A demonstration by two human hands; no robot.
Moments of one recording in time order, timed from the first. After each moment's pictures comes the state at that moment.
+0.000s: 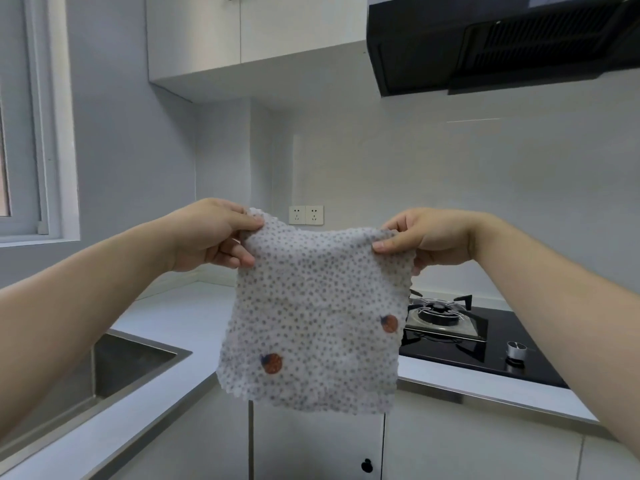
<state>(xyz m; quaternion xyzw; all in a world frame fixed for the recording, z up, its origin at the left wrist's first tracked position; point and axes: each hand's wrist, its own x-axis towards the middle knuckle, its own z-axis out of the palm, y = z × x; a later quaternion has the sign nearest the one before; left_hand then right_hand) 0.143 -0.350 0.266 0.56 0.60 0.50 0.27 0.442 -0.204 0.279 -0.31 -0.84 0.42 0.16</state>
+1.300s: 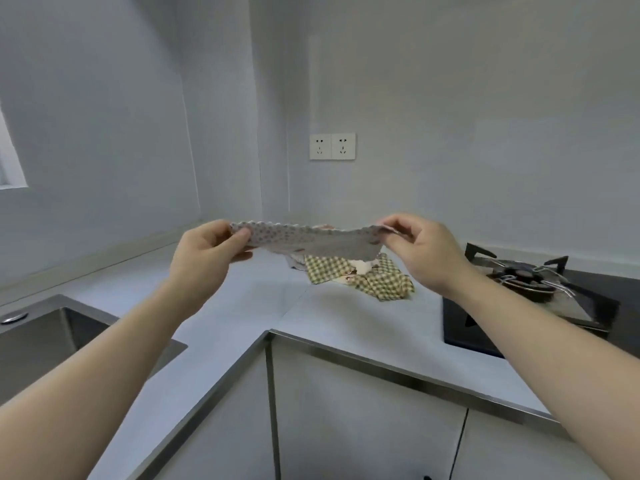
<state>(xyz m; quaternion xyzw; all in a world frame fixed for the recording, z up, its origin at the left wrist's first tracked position) -0.002 -0.162 0.114 0.50 0.57 0.63 0.14 0.293 -0.031 0.131 -0.27 -0.82 0.23 0.45</state>
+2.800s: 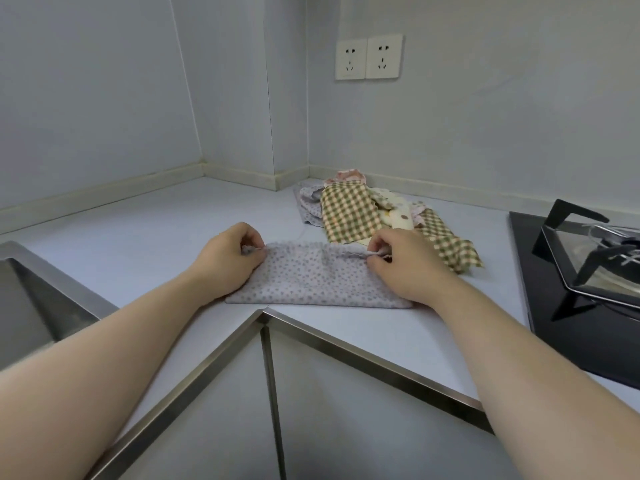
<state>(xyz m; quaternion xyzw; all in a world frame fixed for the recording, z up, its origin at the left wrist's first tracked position) -0.072 -0.023 -0.019 0.51 0.77 0.38 0.03 0.199 0.106 -0.010 -0.38 -0.88 0.12 0.26</state>
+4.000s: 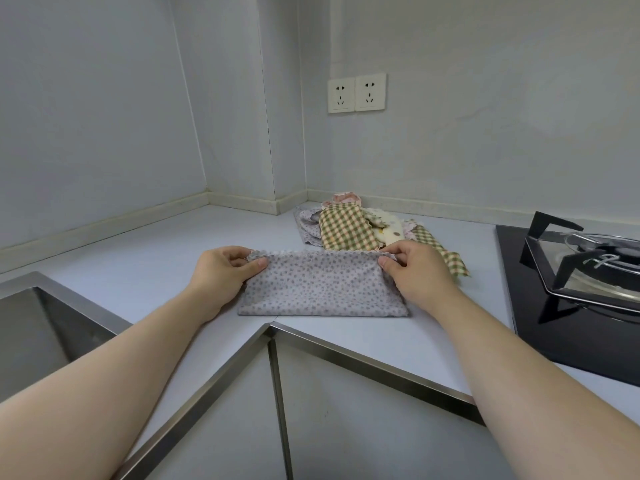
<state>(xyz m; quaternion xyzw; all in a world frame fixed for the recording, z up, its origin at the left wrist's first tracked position) -0.074 -0.035 -0.012 0.41 0.67 0.59 0.19 0.212 0.103 -0.011 -0.41 -0.77 0.26 0.40</state>
